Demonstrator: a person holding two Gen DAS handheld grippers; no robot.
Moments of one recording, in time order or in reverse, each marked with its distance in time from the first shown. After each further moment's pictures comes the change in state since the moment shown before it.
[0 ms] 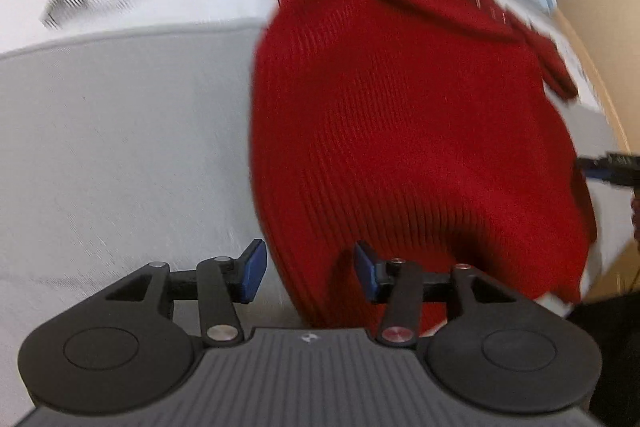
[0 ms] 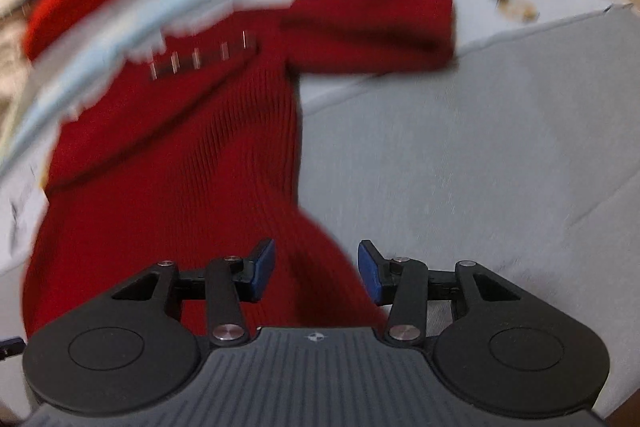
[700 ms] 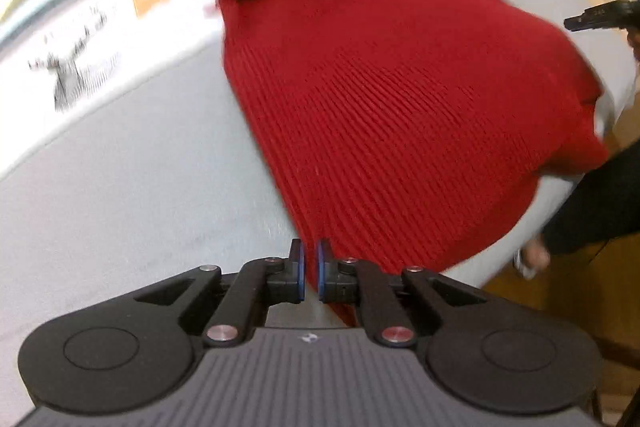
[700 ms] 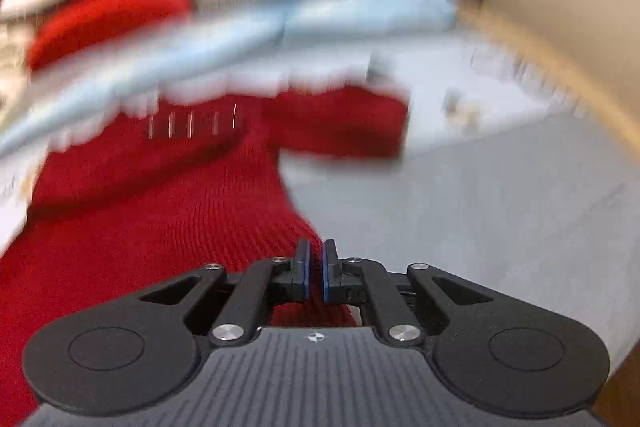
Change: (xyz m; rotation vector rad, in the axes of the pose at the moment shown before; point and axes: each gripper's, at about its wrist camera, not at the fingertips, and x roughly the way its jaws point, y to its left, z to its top) left arm -0.066 -0.009 -0.055 0.411 0.024 0.132; right arm -0.056 -0.004 -0.029 -0.114 -0.156 -0.090
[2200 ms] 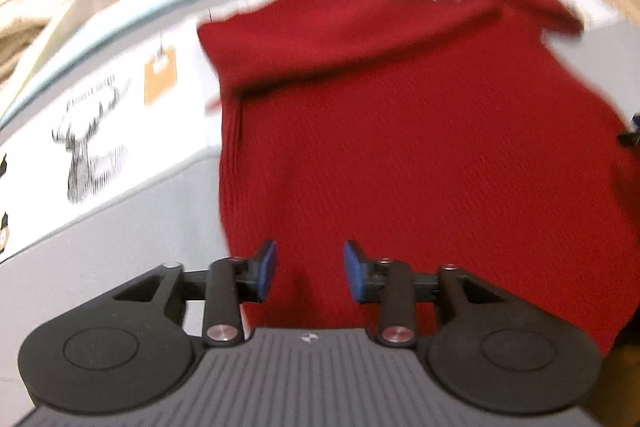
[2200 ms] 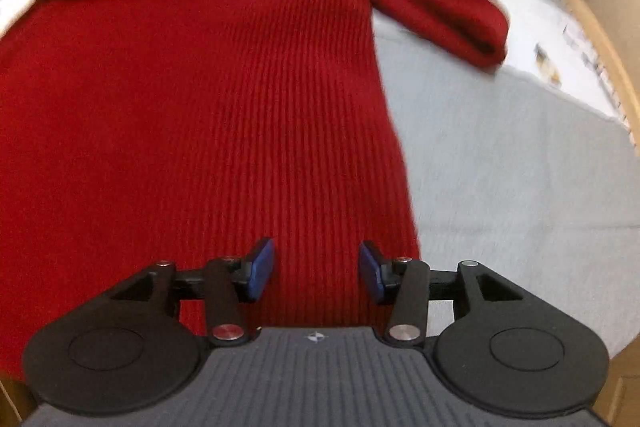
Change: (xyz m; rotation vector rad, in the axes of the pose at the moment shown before) left arm 0.000 -0.067 0.121 -0.095 -0.149 0.224; right arm 0.001 0.073 -0.038 -0.345 0.116 -0.101
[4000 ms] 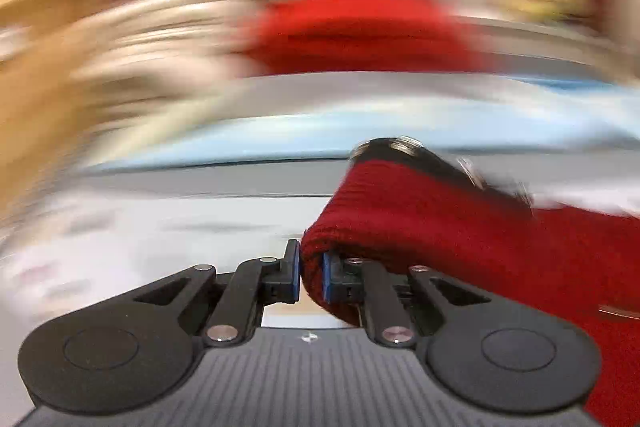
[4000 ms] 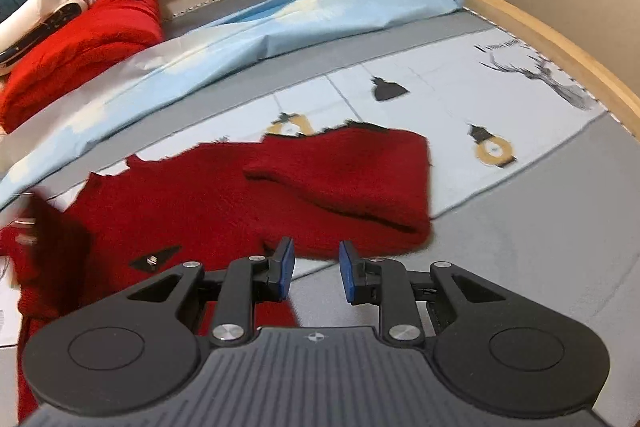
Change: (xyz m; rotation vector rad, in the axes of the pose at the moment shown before) left arm 0.071 0.136 0.131 -0.449 -0.281 0.539; right arm 0.022 -0.130 0.136 0.482 -0.255 0.108
